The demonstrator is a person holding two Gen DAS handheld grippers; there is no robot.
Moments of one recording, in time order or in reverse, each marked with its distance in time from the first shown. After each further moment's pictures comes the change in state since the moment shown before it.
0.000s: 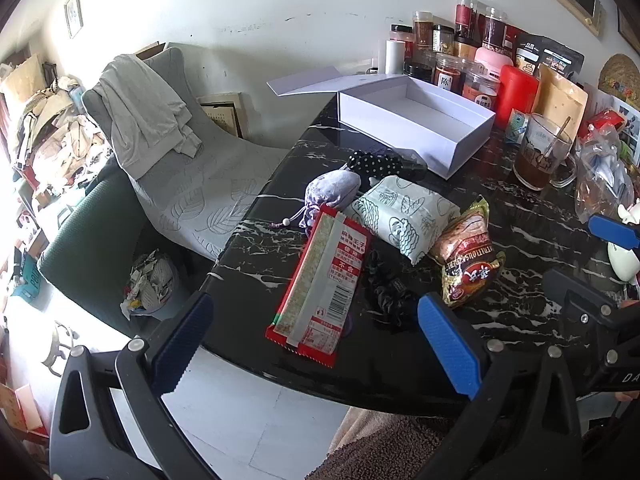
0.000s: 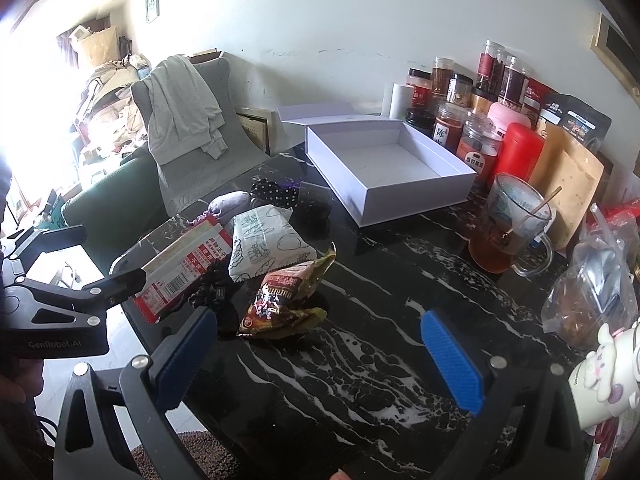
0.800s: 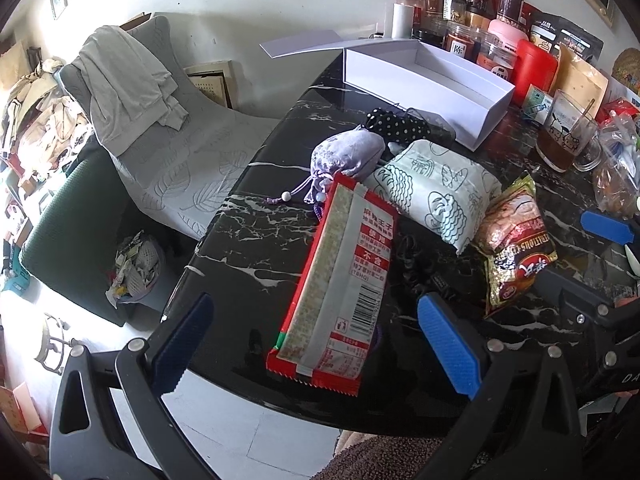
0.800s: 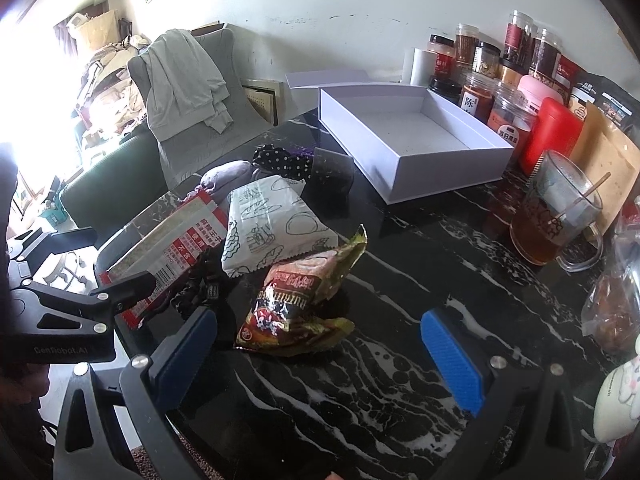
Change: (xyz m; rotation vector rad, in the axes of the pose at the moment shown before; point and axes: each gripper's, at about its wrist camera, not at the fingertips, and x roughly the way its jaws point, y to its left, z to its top) left arm 0.085 0.014 0.001 0.019 0.164 -0.009; right arm 0.065 0.009 0.004 -0.007 0.105 0.045
